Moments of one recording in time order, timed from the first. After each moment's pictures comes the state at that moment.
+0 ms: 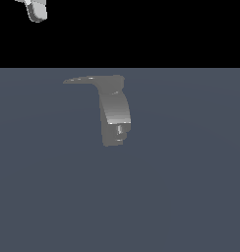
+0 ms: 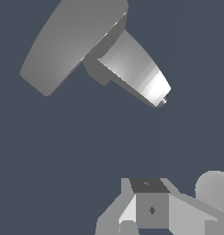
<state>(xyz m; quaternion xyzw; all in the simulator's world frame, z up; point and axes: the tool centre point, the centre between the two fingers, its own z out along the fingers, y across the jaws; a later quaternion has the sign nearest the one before) -0.140 0.132 0.371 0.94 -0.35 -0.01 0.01</state>
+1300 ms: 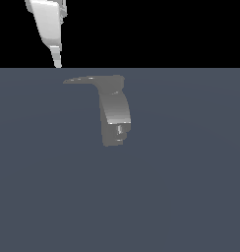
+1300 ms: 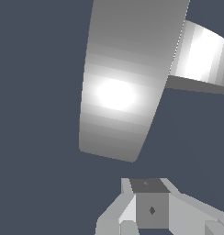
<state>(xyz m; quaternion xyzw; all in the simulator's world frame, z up) -0.002 0.176 0.297 0.83 -0.56 -0.01 0.00</state>
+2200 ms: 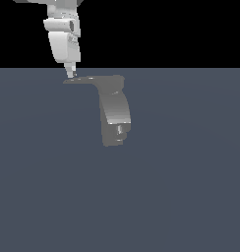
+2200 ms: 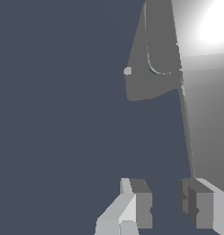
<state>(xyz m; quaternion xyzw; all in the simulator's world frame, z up) 0.093 0.171 0.264 0.73 -0.68 0.00 -0.01</state>
